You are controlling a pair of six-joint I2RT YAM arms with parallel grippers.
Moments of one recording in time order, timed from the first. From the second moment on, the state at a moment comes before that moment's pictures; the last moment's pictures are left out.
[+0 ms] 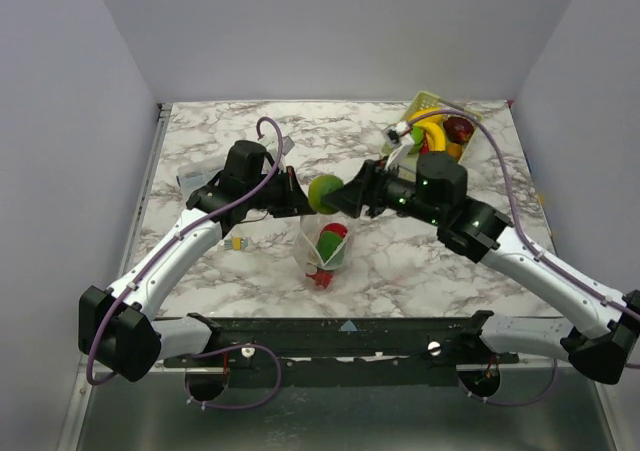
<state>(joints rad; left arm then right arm) -0.47 1.23 1.05 -0.44 0.51 -0.59 0.77 1.11 1.13 -0.18 -0.21 0.64</state>
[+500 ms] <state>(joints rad) -0.47 1.23 1.05 -0.44 0.51 -0.59 1.09 1.23 1.14 -0.46 0.13 0.64</state>
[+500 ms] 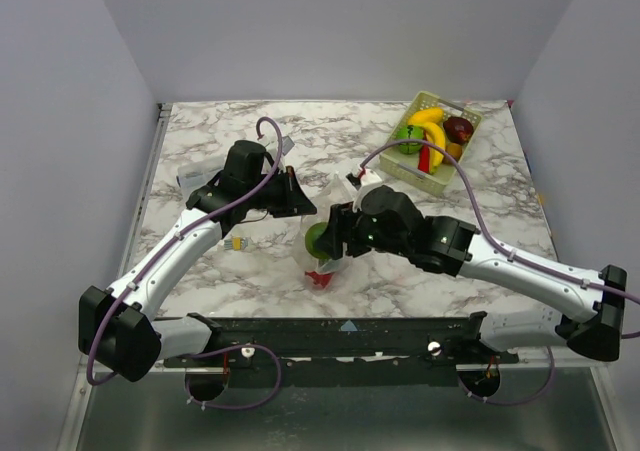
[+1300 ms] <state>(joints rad) -0.47 1.20 1.04 -0.43 0.51 -0.59 1.09 1.37 1.26 -0.59 0.26 0.68</state>
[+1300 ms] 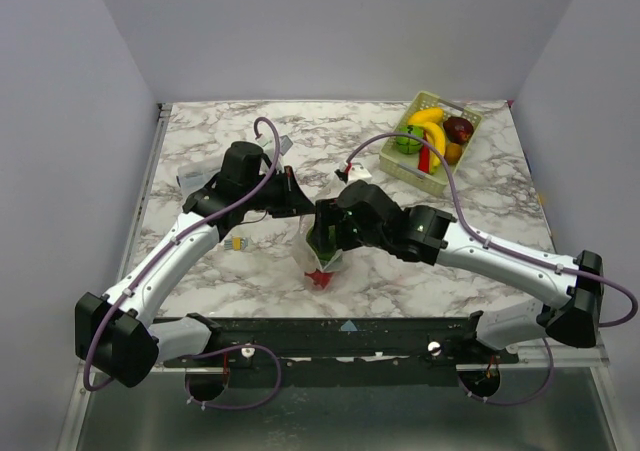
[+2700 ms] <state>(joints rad) -0.47 1.20 1.04 -0.43 0.51 -0.59 0.60 1.36 1.59 -0.68 0.58 0.58</state>
